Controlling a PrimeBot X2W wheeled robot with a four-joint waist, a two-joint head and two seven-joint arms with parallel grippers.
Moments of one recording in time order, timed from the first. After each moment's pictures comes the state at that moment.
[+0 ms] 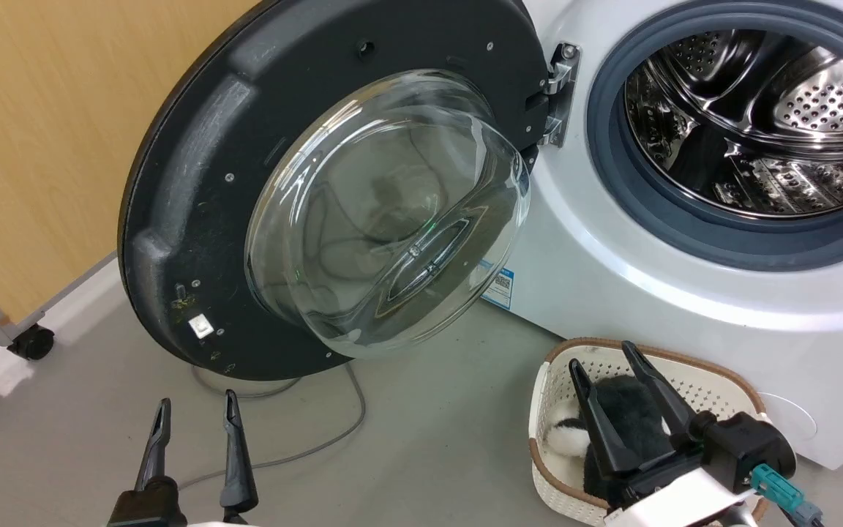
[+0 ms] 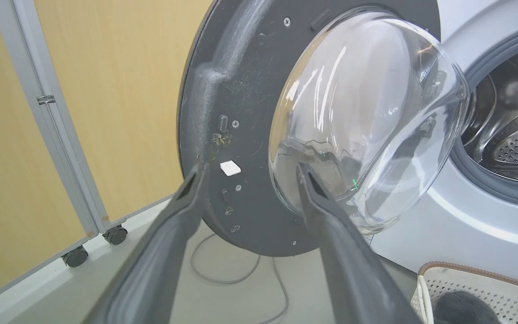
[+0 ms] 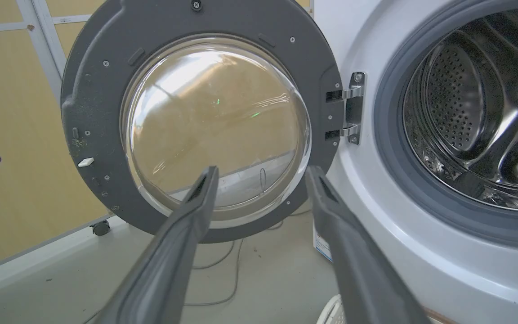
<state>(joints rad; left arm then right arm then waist) 0.14 0.05 -0.03 -0.05 -0.08 0.17 -0.26 -0.06 -0.11 0.26 0.11 0.21 0.13 -0.26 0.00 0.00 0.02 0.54</state>
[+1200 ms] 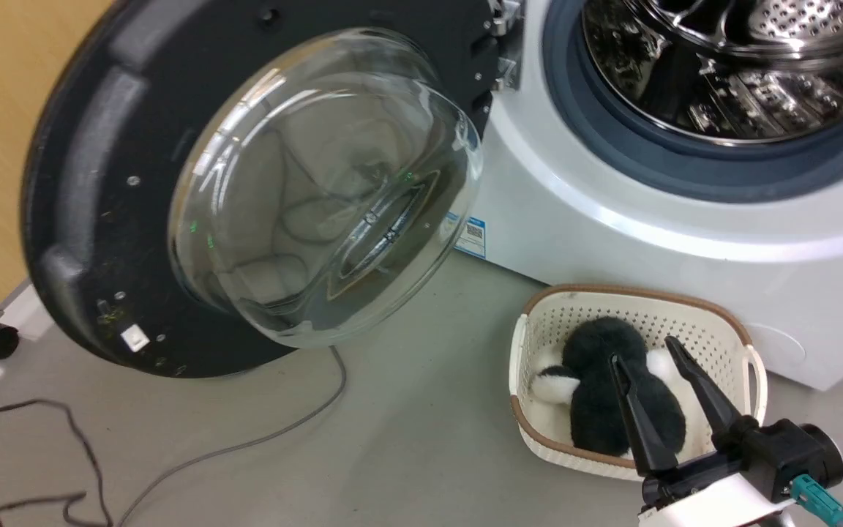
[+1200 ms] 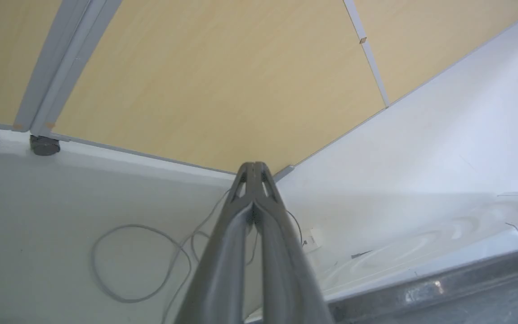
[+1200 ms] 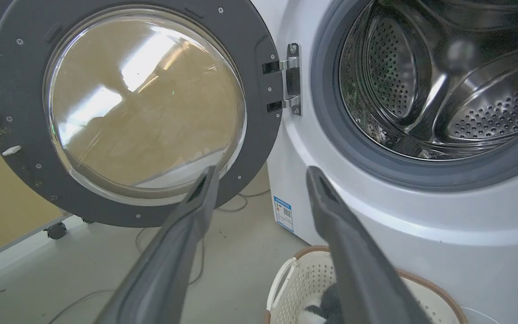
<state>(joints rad) -0.45 0.31 0.53 0.49 -0.92 -0.07 0.06 -0.01 -0.13 0.18 0.03 0.16 0.13 -0.26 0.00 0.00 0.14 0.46</state>
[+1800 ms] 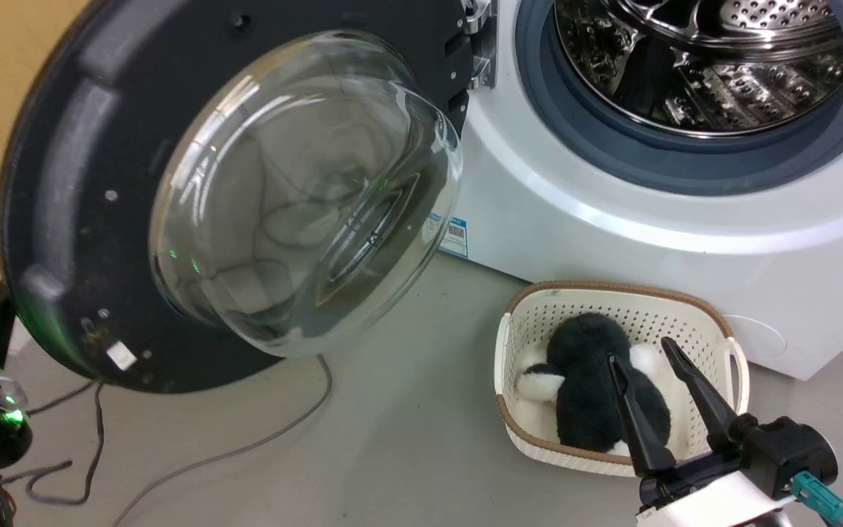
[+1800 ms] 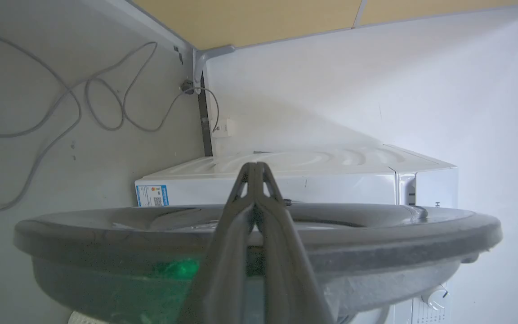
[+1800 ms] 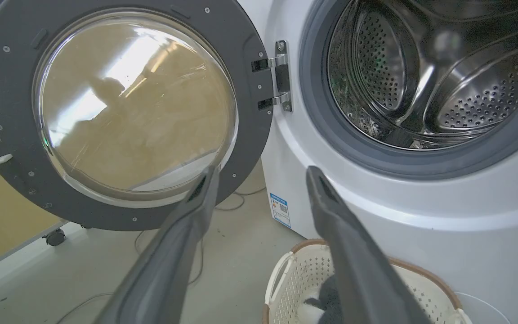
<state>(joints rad) -0.56 0.29 0.62 0.69 -1.31 -0.11 0.57 -0.03 -0.14 0.20 0.05 0.21 0.13 -0.26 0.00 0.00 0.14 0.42</state>
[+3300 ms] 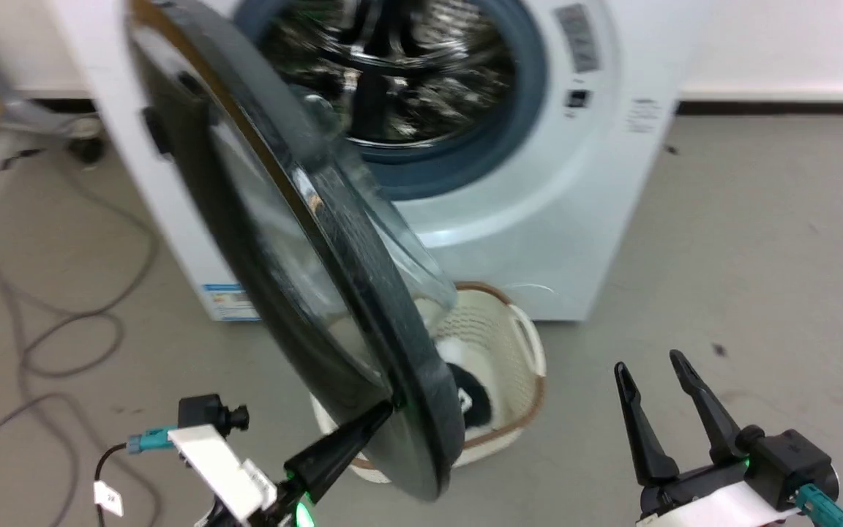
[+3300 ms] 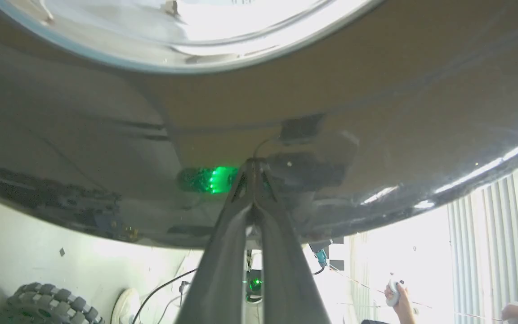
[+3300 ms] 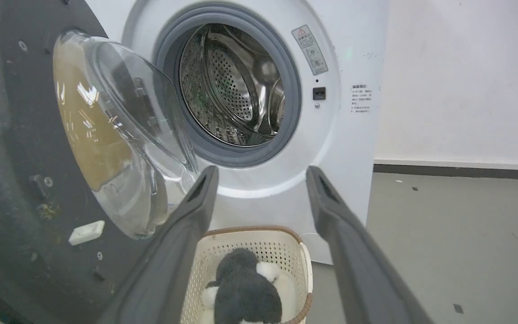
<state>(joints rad) -0.01 0.05 -0.04 -0.02 -1.59 -0.02 0.77 0.01 -0.09 0.15 0.05 0.21 0.13 -0.26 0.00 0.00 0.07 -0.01</state>
